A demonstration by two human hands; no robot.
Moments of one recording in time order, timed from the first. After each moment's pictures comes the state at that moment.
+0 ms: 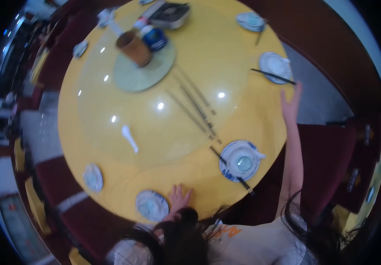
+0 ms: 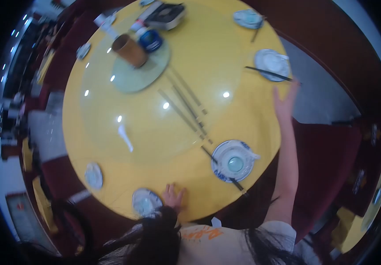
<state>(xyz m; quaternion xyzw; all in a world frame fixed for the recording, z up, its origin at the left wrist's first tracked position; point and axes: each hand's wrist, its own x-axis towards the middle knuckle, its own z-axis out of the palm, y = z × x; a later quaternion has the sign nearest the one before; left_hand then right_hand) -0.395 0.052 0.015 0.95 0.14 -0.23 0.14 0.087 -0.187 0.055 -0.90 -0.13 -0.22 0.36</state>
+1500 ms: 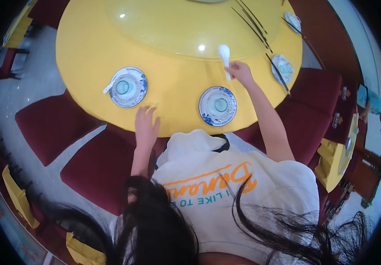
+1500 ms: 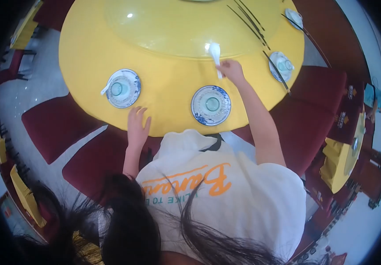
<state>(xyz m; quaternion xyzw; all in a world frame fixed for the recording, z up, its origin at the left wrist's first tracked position) -0.638 0.382 0.103 0.95 0.15 0.10 0.26 -0.328 0.127 0.065 -0.86 -0.09 0.25 0.43</state>
